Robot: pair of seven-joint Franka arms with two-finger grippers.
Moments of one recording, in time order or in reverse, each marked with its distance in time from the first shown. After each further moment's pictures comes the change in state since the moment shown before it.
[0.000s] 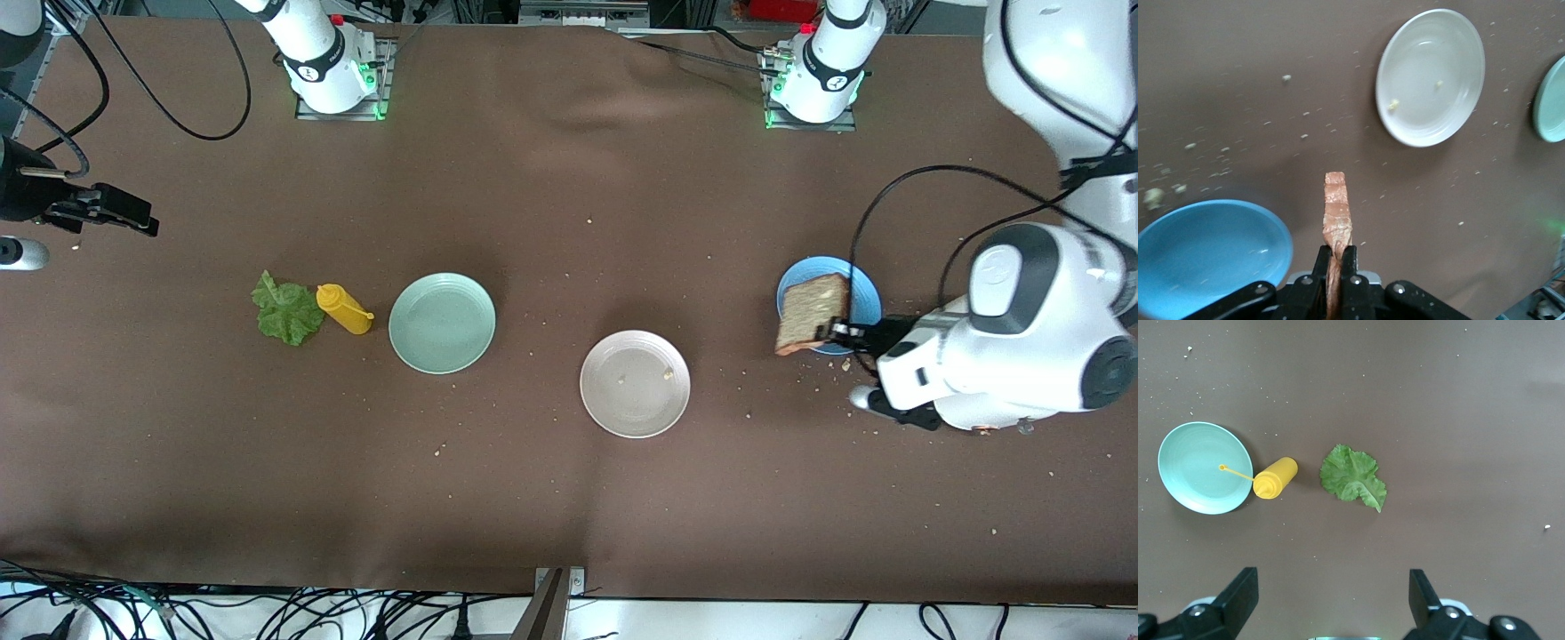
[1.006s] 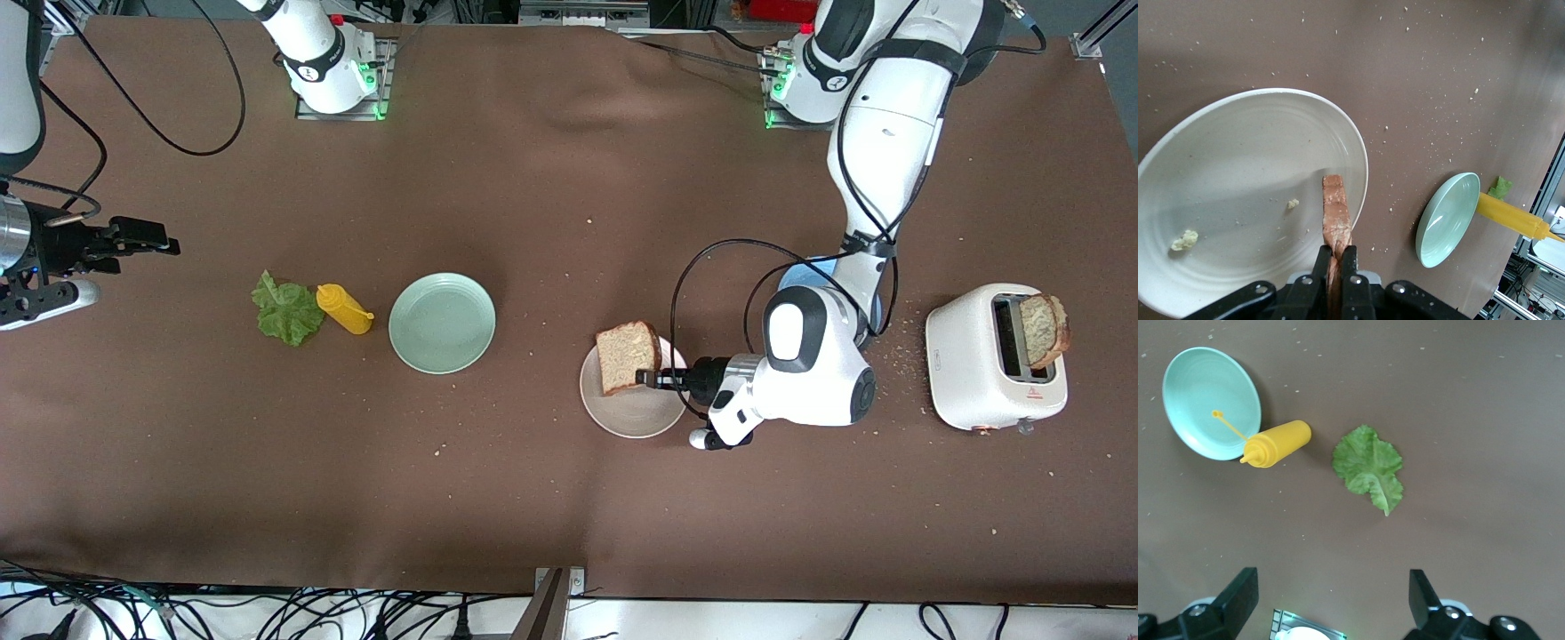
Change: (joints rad) left arm -0.194 0.244 -0.001 0.000 -0.458 0.427 -0.138; right arm -0.102 0.154 -0.021 -0.035 0.147 0.013 -0.474
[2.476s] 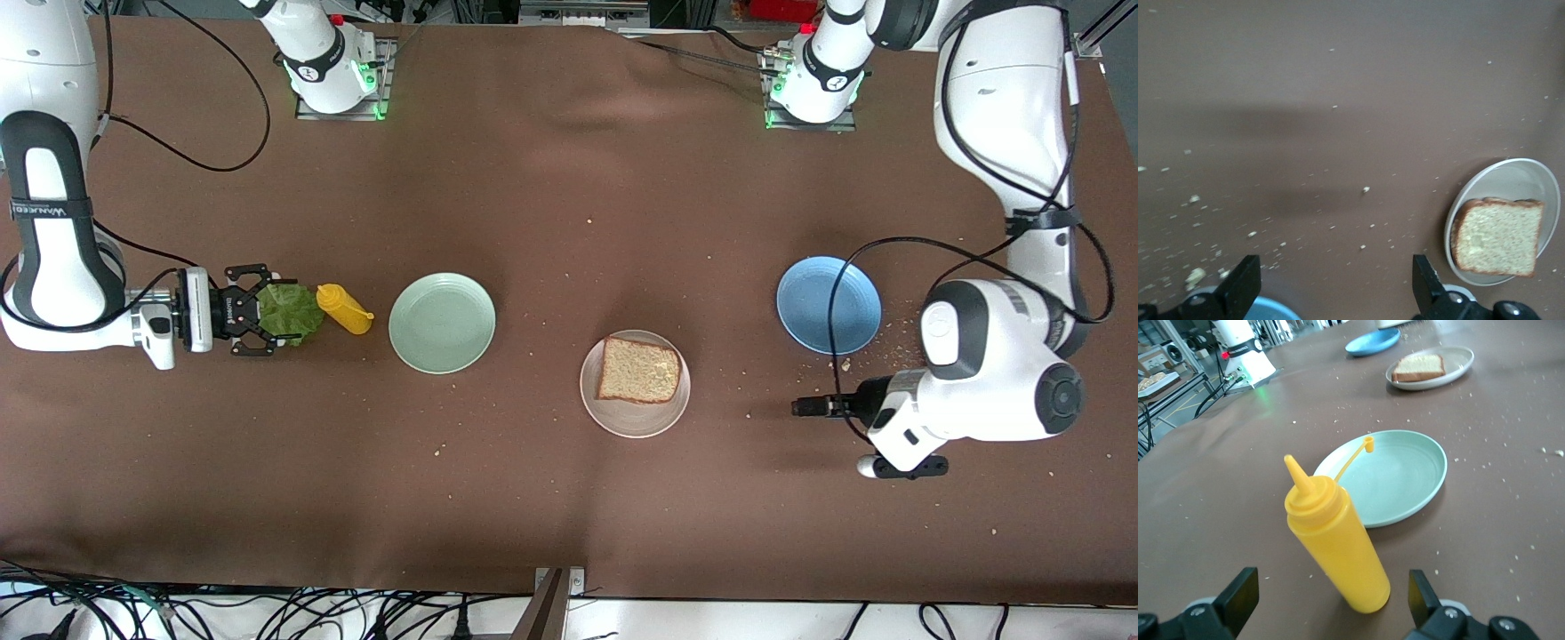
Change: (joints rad) left arm 0.146 -0.155 0.179 0.039 0.507 -0.193 0.002; right arm -0.097 0.383 -0.002 -0.200 0.745 0.106 -1.759
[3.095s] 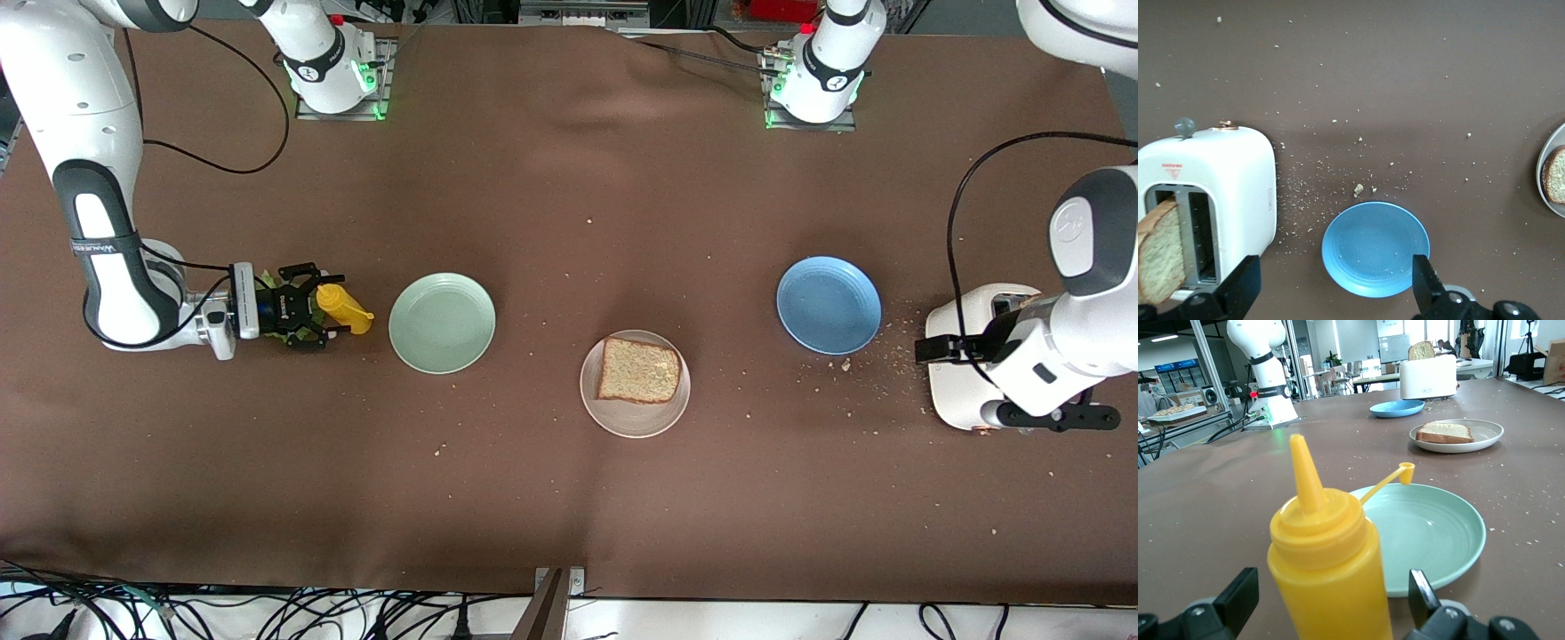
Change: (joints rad) left arm 0.027 -0.248 0.002 0.006 0.351 -0.215 0.000; right arm 0.001 0.093 0.059 -0.063 0.164 -0.044 -0.250
